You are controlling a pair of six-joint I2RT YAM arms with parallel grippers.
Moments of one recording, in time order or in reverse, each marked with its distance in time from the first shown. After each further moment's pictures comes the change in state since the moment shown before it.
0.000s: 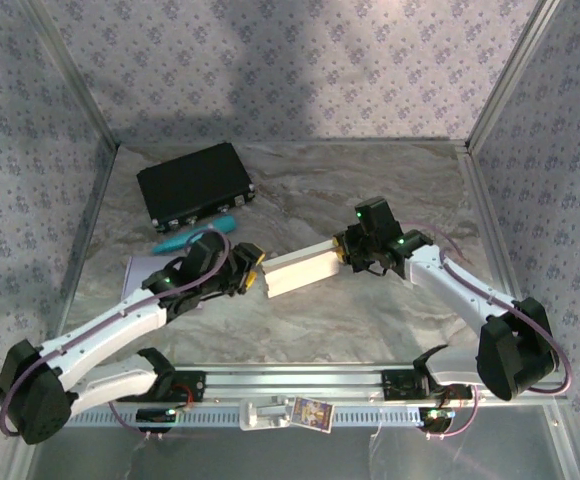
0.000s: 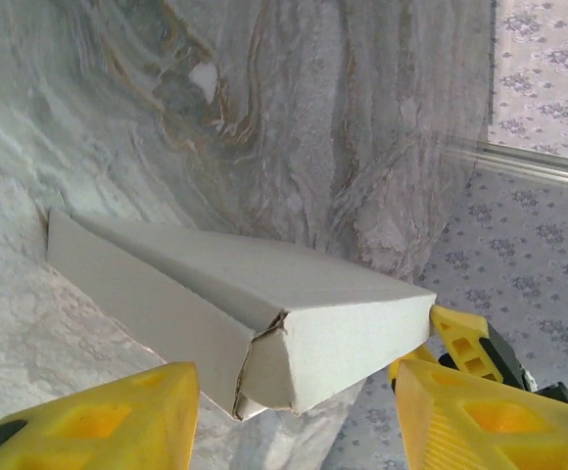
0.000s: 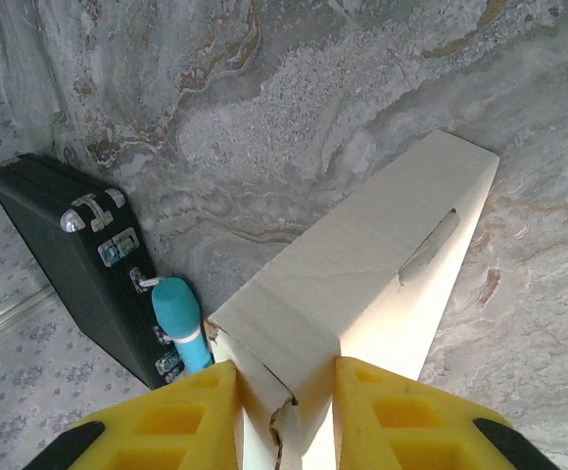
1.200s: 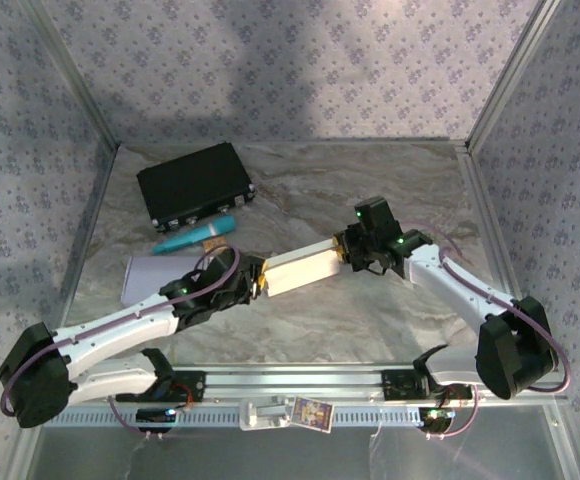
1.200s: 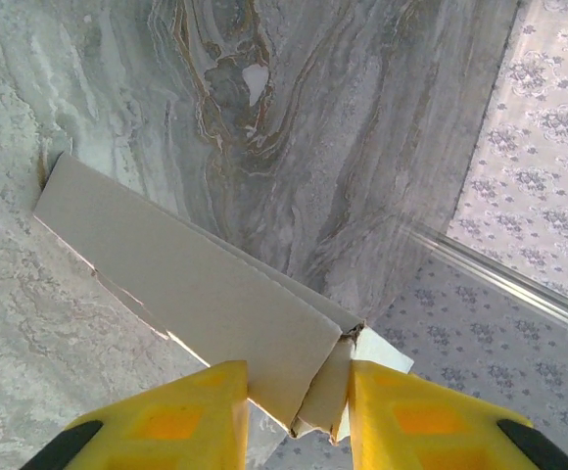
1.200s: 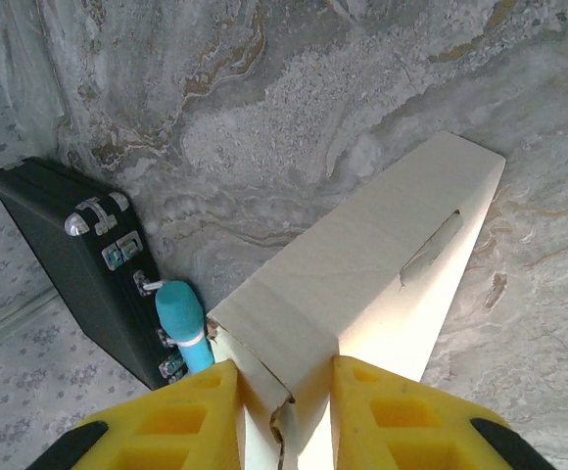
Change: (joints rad) left arm -0.156 0.058 -0.060 0.108 -0.252 -0.385; right arm 0.000 0.006 0.002 0.008 0.004 0.004
